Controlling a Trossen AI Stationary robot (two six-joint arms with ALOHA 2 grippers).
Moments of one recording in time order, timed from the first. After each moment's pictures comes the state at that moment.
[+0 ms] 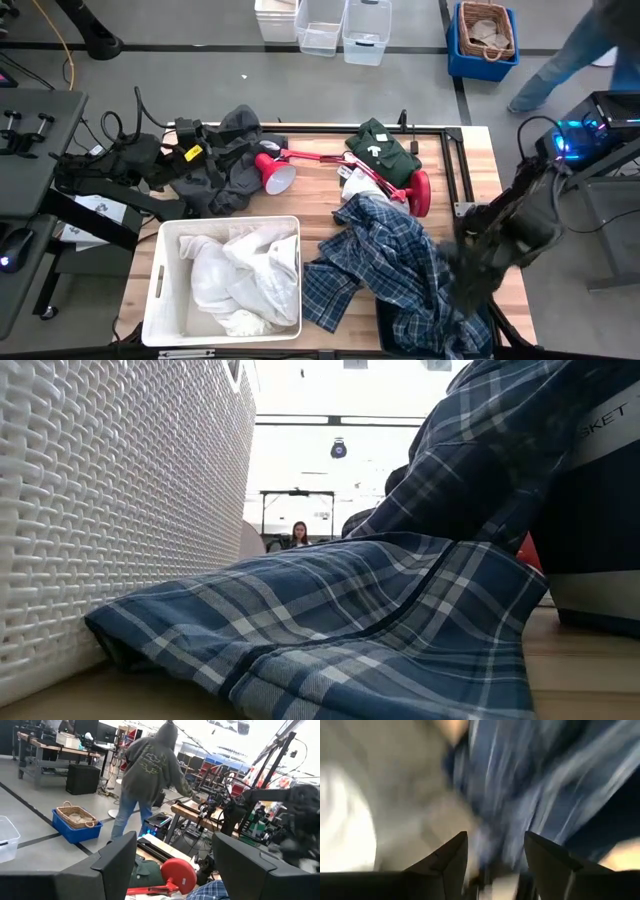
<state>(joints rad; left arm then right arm) -0.16 0.82 1.12 -0.27 -0.65 -0.30 0.79 1.42 1.77 -1.46 -0.14 1.55</state>
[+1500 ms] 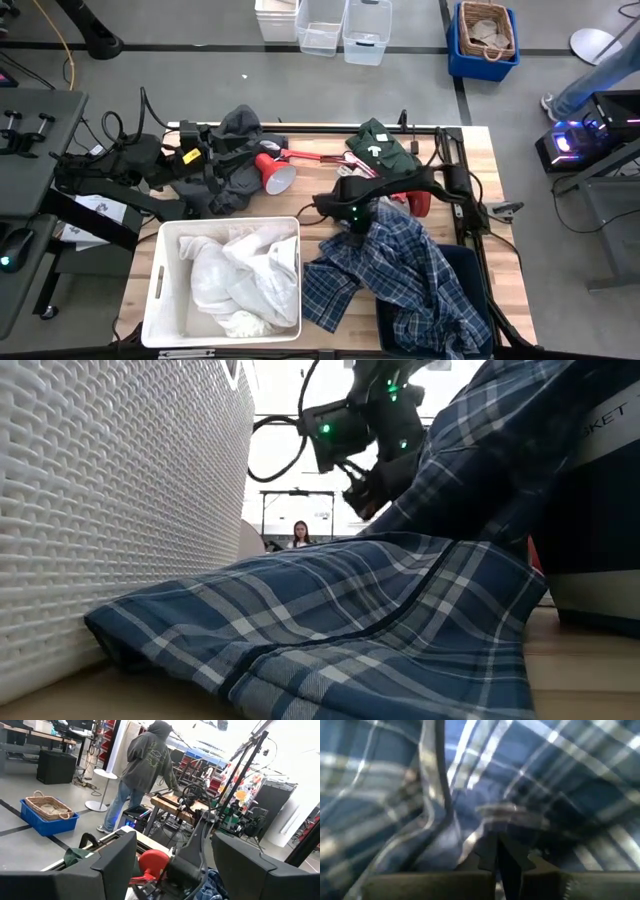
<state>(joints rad) -0.16 0.82 1.12 -0.27 -0.53 -0.36 -0.01 2.10 1.64 -1.37 -0.18 0.32</state>
